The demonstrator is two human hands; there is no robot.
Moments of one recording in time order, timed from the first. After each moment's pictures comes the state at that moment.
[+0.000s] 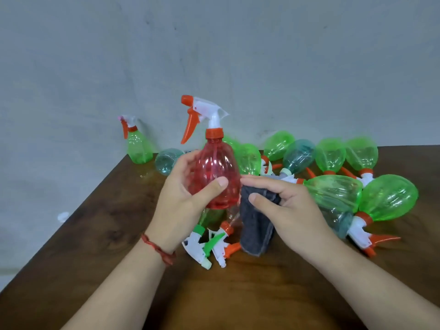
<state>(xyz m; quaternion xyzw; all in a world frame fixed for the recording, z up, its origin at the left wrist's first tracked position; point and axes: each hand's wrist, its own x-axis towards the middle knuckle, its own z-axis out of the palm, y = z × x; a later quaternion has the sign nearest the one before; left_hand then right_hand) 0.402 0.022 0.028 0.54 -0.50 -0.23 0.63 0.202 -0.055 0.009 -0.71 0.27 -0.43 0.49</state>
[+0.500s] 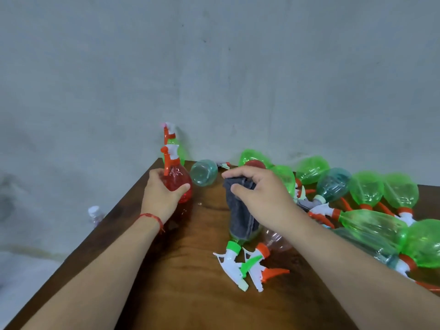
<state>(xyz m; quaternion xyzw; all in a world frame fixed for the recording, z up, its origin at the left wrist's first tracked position) 0.591 -0.005 -0.027 0.77 -0.34 -0.06 0.53 0.336 -0.073 0.052 -0.80 0.27 -0.36 0.41</state>
